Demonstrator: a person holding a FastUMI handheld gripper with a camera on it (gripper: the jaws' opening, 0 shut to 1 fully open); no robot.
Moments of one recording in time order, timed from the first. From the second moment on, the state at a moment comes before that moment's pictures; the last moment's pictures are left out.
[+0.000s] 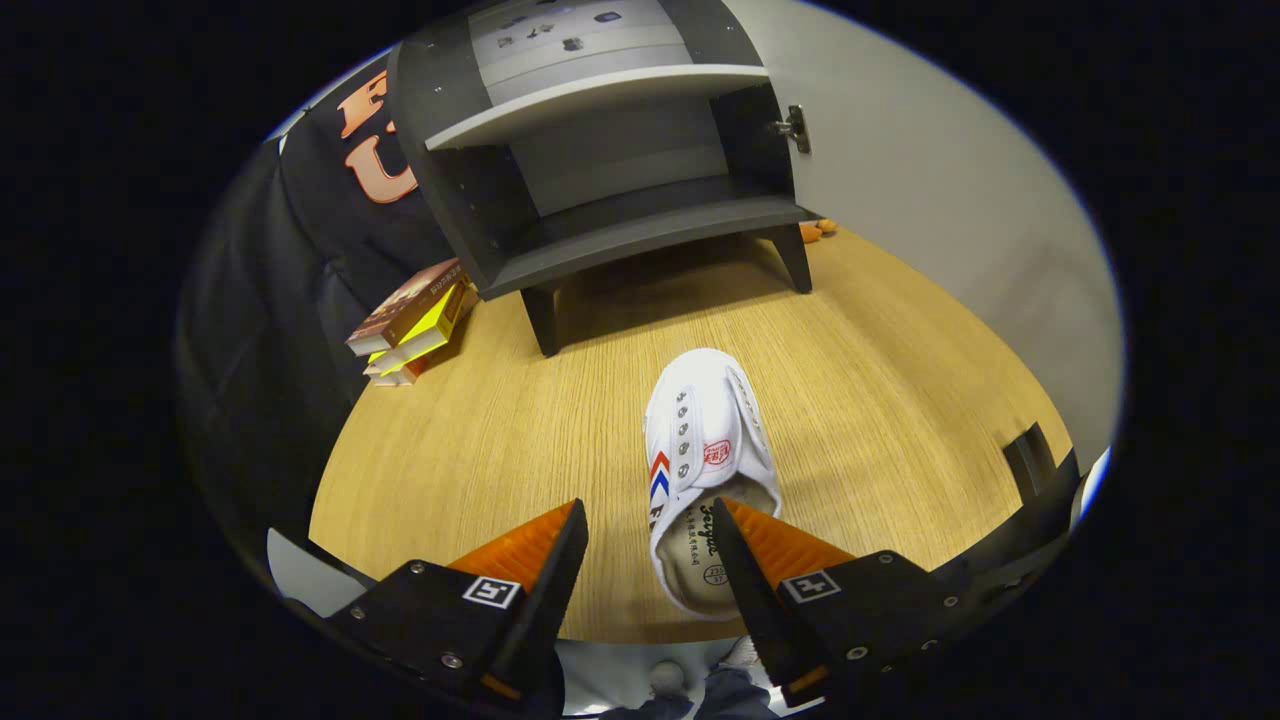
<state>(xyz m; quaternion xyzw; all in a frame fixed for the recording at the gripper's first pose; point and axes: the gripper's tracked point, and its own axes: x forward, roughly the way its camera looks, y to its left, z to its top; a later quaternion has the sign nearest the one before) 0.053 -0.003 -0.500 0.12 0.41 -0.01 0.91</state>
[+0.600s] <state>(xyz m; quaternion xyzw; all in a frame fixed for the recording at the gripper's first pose) 0.062 -0.001 -0.530 0.14 0.44 0.00 0.89</state>
